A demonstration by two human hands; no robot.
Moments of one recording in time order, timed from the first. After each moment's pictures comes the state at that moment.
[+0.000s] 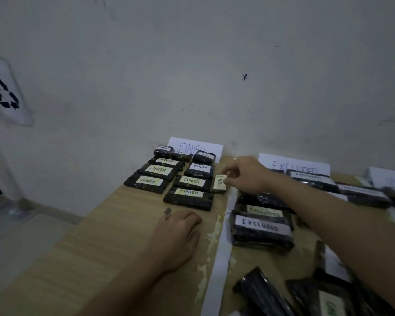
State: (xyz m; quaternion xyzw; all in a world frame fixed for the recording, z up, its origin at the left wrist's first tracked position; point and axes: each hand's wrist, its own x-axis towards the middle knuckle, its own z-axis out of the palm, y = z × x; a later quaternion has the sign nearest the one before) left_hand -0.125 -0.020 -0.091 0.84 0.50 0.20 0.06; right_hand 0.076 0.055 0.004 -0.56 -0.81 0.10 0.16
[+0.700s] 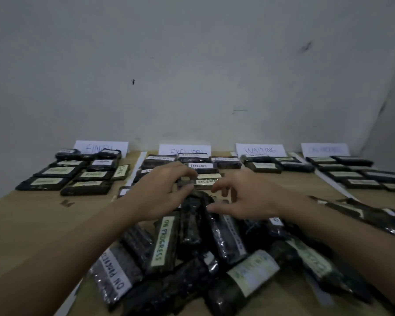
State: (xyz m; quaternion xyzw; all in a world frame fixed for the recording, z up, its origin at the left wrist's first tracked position) left_hand 0.048 -0.130 0.015 0.92 0.28 0.27 0.09; right_hand 0.237 -0.215 0.036 -0.61 -0.78 0.01 0.12
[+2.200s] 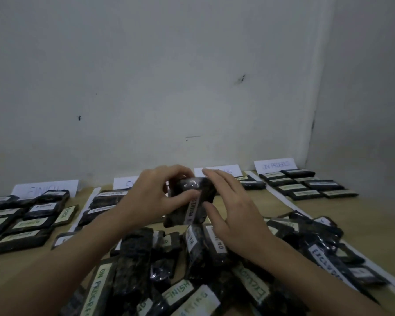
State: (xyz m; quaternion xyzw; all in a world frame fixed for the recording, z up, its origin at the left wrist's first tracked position) left_hand 0.146 -0.154 0.063 0.90 0.17 0.39 0.10; right_hand 0.296 -0.257 0.018 -0.58 -0.67 -0.14 0.44
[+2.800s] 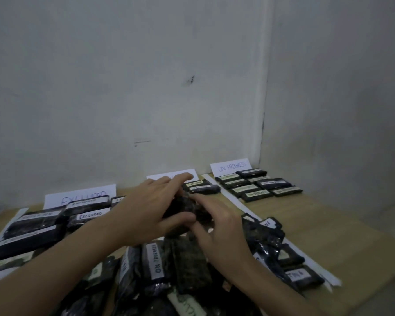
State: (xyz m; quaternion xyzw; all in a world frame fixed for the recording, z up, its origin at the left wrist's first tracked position) left_hand 0.250 -0.171 0.054 0.97 0.05 0.25 -0.05; right_hand 0.369 -0.283 -0.004 -0.59 -0.58 -0.14 0.54
